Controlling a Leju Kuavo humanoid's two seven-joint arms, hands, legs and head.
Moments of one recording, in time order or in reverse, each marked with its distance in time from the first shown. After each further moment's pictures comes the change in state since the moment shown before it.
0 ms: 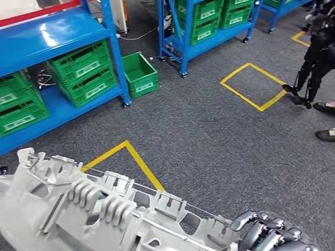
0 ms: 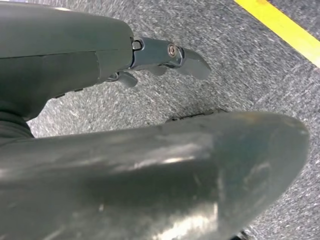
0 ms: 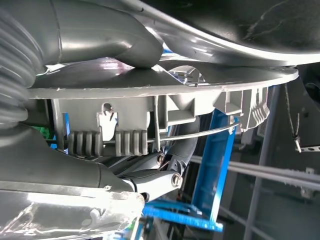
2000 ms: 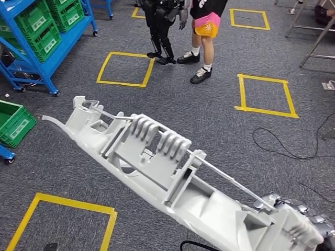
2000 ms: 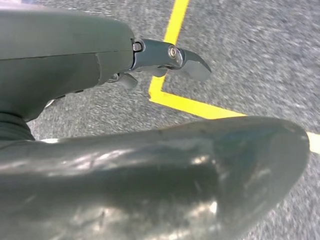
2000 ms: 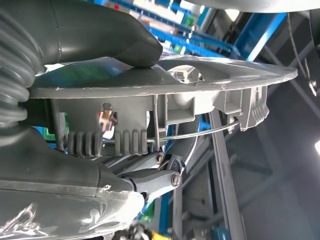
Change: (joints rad) left arm 0.019 0.165 0.109 0.000 0.148 0.122 -0.053; right arm -0.006 0.046 -0.108 -0.004 -0.009 -0.026 0.012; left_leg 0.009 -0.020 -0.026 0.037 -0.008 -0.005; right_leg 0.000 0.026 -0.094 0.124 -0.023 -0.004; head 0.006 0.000
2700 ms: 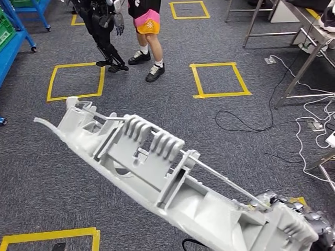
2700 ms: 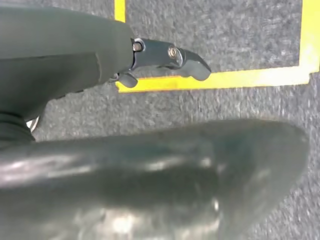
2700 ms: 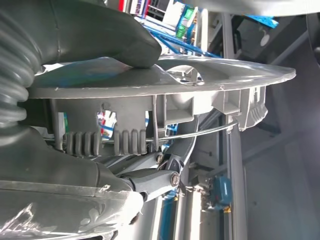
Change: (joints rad) left arm -0.008 -0.043 -0.004 -0.002 -0.015 -0.061 -0.006; right arm -0.001 0.005 0.010 -0.002 0.012 -0.010 0.008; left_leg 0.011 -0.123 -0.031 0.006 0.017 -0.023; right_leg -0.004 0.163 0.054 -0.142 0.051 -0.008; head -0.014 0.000
